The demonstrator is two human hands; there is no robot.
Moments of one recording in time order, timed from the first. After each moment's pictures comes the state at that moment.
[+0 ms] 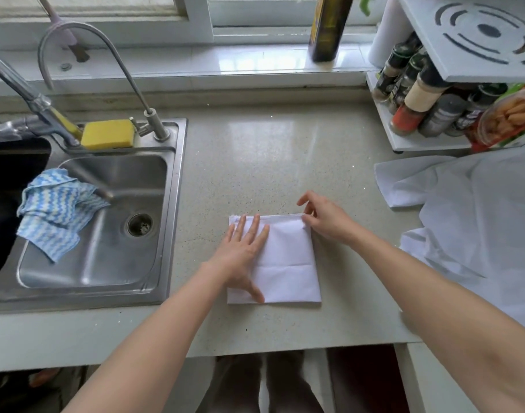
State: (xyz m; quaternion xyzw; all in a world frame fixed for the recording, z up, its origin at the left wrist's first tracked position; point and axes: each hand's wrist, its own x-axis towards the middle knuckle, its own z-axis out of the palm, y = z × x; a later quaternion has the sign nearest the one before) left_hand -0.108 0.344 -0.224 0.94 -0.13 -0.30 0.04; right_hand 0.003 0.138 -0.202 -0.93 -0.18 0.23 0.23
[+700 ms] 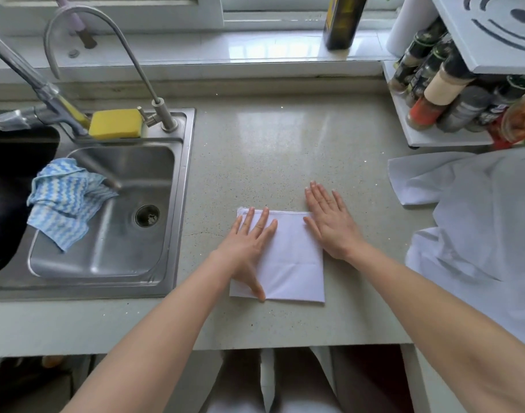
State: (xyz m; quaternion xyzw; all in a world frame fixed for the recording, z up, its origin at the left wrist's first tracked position) left_hand -0.102 0.341 -0.209 0.94 -0.13 -0.31 0.00; right_hand -0.017 0.130 -0.240 -0.95 -0.30 0.10 0.04
